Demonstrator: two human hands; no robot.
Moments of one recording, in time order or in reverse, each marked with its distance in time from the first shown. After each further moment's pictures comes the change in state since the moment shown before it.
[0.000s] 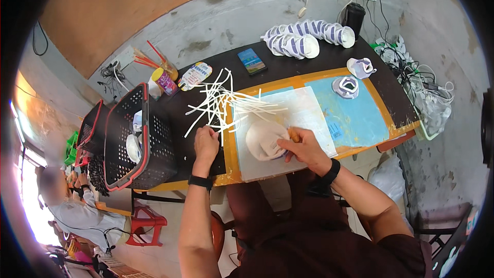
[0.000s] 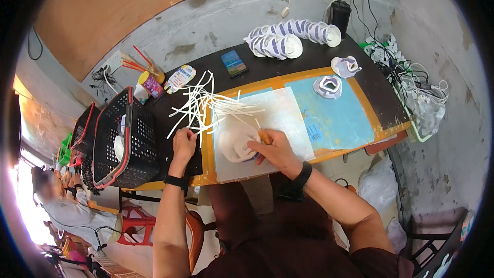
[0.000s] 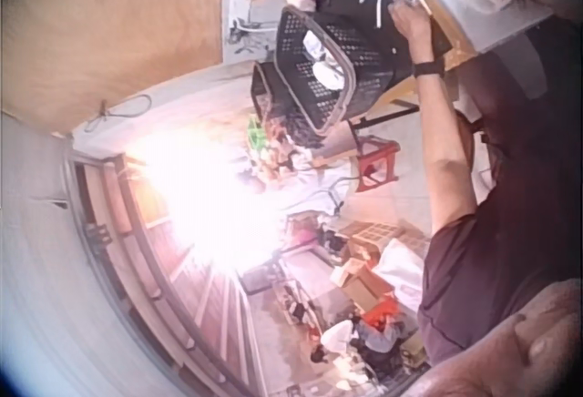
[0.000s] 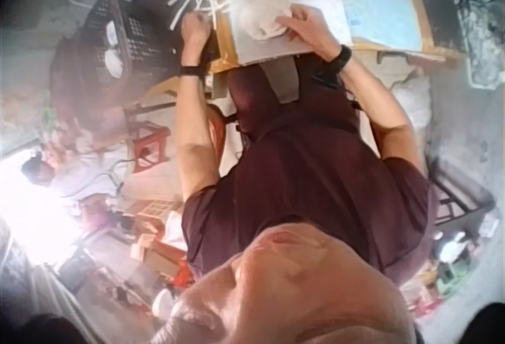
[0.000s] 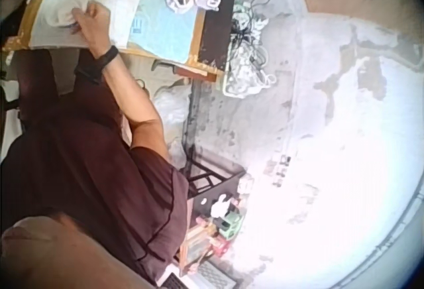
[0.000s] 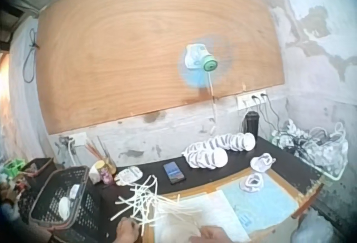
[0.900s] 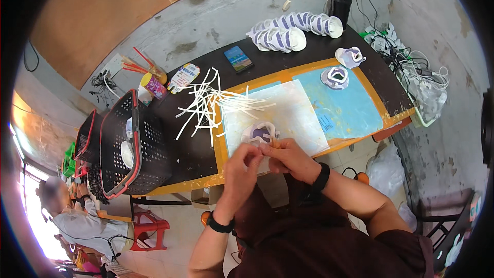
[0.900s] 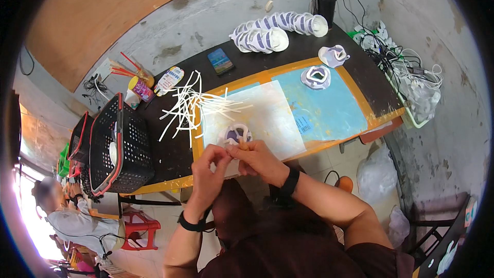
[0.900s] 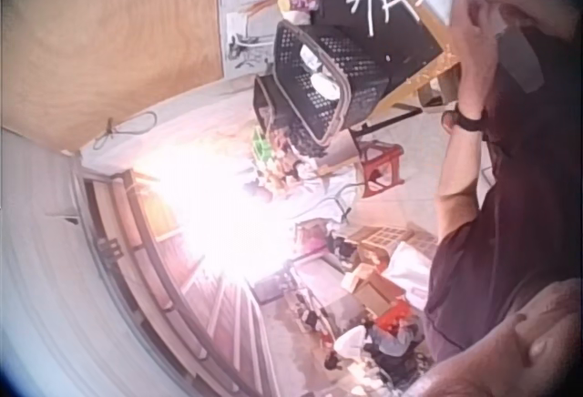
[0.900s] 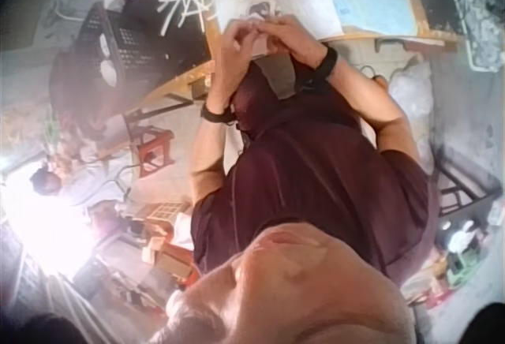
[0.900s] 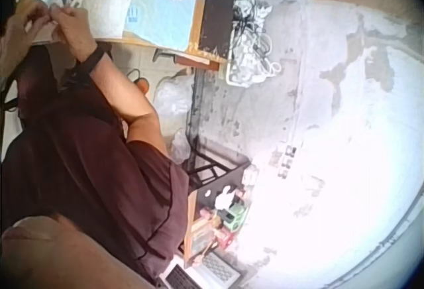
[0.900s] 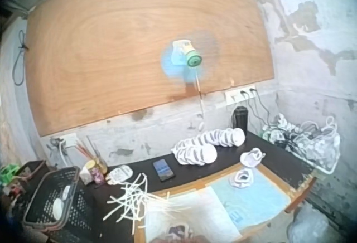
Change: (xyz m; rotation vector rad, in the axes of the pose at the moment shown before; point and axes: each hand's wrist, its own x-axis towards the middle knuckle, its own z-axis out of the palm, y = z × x) left_hand -0.119 0.125 -0.035 -0.659 -0.065 0.364; right_hand -0.018 0.008 0.018 0.214 -0.100 0.048
